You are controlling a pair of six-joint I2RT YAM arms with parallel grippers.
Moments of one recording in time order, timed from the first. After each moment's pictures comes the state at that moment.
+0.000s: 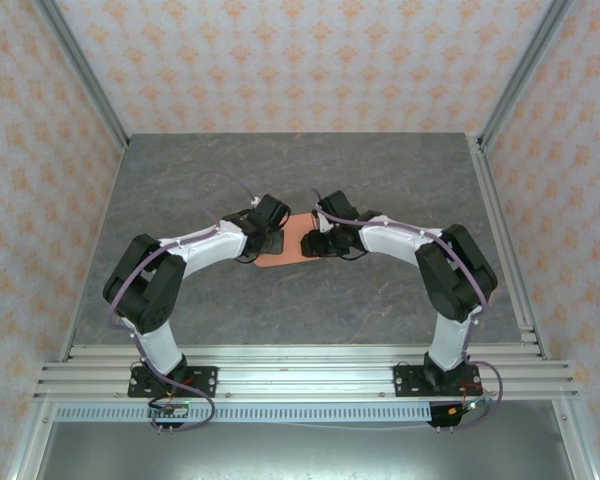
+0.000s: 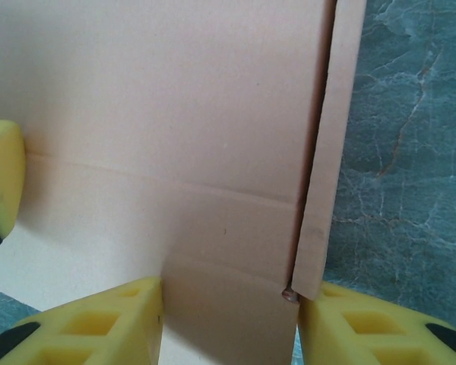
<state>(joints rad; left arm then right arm) -0.54 1.75 1.10 -0.46 -0.24 -0.49 0.61 1.83 1.14 -0.36 -0.26 0.44</state>
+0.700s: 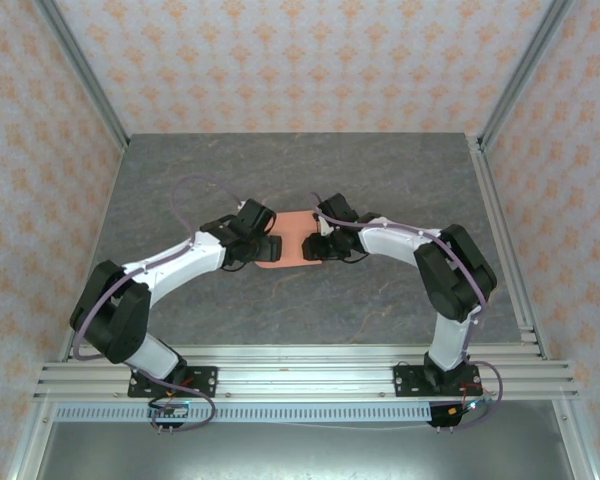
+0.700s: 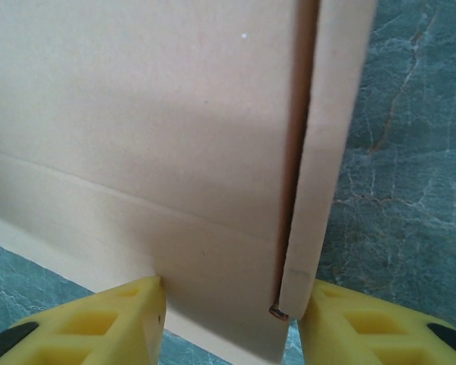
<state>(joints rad) -0.54 1.53 0.99 -0.54 -0.17 -0.49 0.61 1.83 1.12 -0.38 -0.24 0.44</state>
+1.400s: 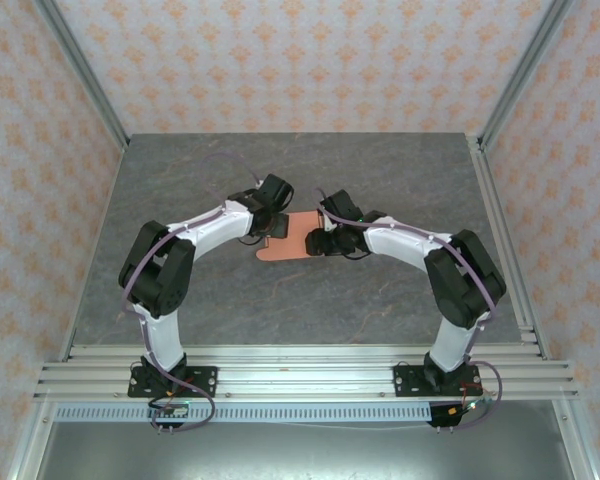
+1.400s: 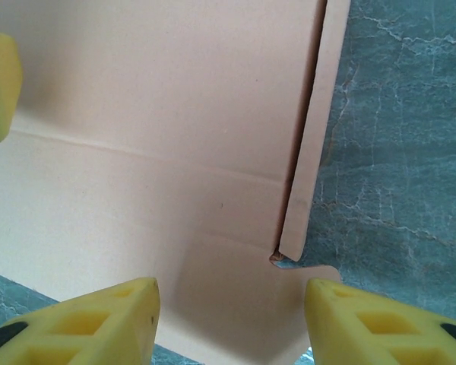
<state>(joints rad) -0.49 1.88 1.33 -0.59 -0.21 -0.43 0.61 1.77 1.12 -0.40 -0.16 0.45</state>
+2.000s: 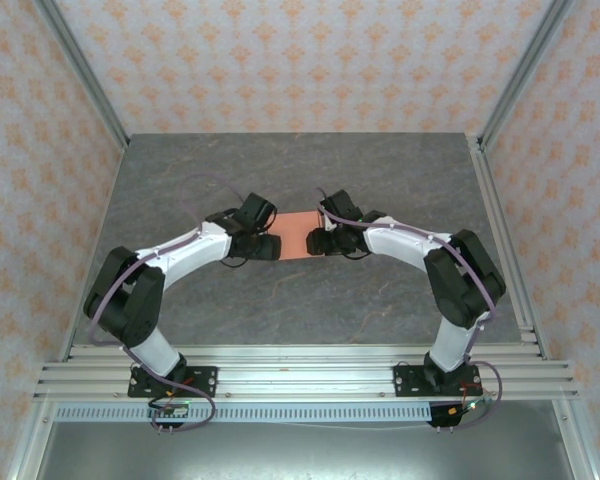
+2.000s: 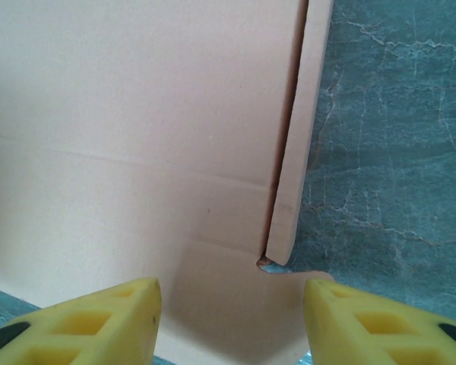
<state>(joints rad) -0.50 1.63 1.04 -0.58 -0.07 -0.47 0.61 1.77 1.13 -0.40 -0.14 0.46</state>
